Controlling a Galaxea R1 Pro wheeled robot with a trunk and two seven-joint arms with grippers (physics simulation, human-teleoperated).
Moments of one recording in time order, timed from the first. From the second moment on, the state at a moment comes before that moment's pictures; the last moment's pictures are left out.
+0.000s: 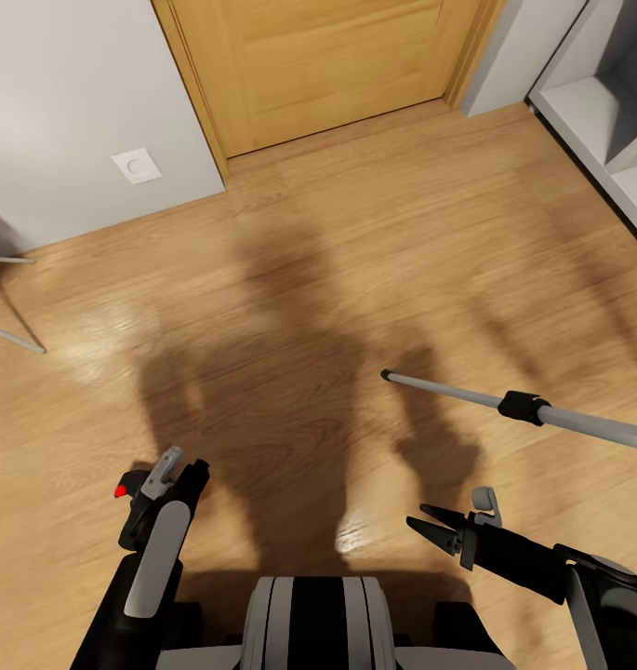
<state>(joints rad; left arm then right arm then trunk) -0.37 -0.14 0.05 -1.43 0.88 0.20 0.82 -0.18 -0.07 -0.35 -1.57 -0.09 0.78 1.27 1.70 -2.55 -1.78</state>
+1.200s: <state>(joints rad) -0.37 -0.14 0.06 -1.42 0.89 0.02 0.99 -0.18 -0.06 -0.34 -1.57 -0.09 0.78 1.27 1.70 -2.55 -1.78</state>
